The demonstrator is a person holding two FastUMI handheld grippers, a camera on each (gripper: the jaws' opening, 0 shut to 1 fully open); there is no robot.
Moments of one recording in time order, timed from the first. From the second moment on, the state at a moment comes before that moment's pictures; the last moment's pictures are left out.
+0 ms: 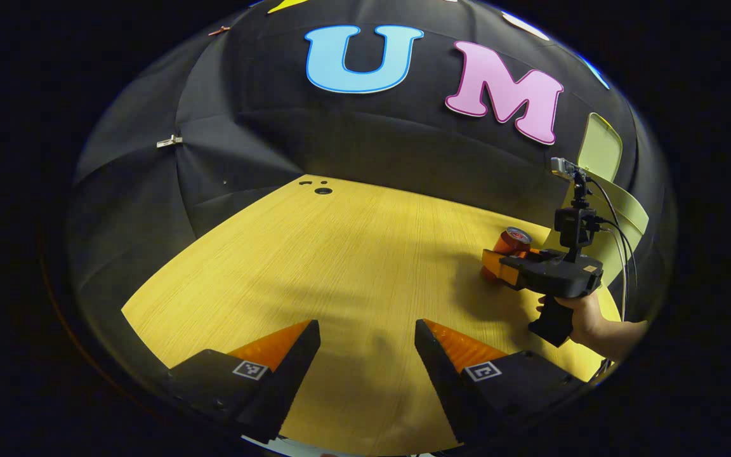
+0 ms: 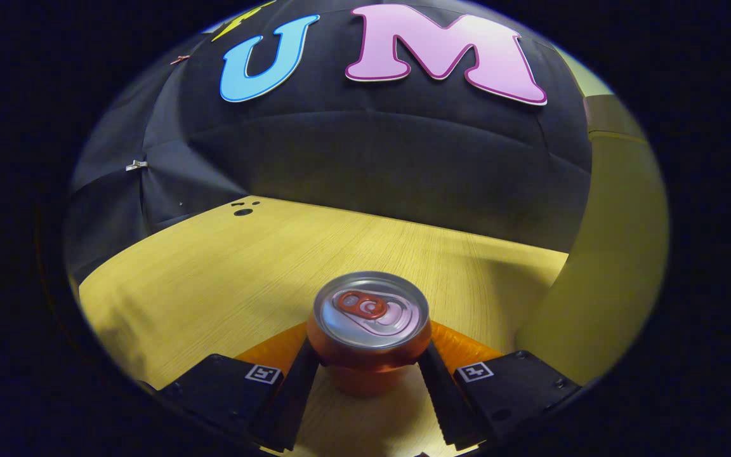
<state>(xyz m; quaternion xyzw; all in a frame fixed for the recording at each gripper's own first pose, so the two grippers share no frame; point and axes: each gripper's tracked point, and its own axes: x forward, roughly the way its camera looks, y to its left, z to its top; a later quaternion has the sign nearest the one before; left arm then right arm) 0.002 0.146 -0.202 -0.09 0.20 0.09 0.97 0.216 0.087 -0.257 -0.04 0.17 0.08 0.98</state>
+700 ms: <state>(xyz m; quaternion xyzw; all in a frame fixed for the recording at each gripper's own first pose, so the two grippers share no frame) -0.004 0.116 -0.165 -0.09 0.17 0.06 0.98 0.168 0.090 -0.118 -0.10 0.12 0.10 0.98</state>
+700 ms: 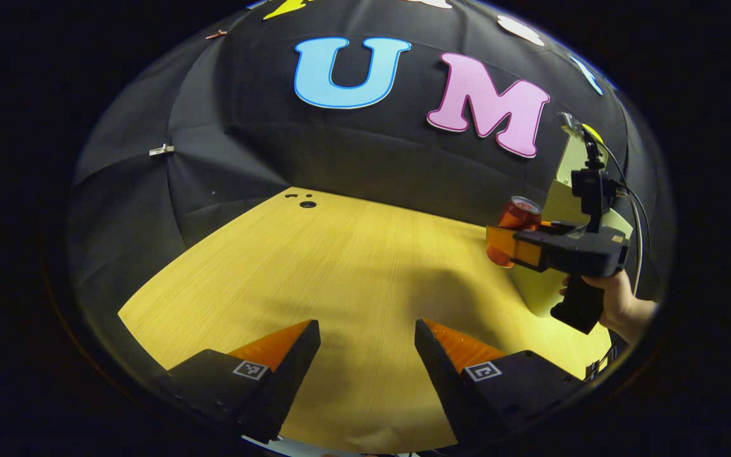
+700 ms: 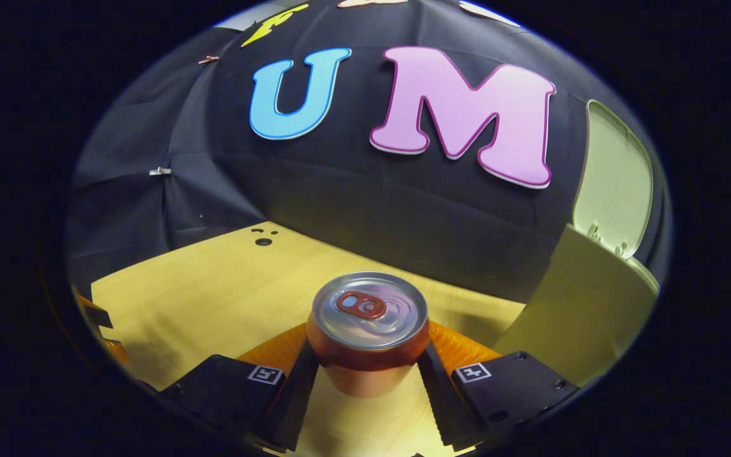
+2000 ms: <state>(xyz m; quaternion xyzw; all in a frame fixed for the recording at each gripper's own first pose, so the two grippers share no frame) 0.000 0.074 -0.081 -0.06 0.13 -0.01 0.99 0.119 -0.126 0.098 -0.07 0.01 -0.07 1.00</state>
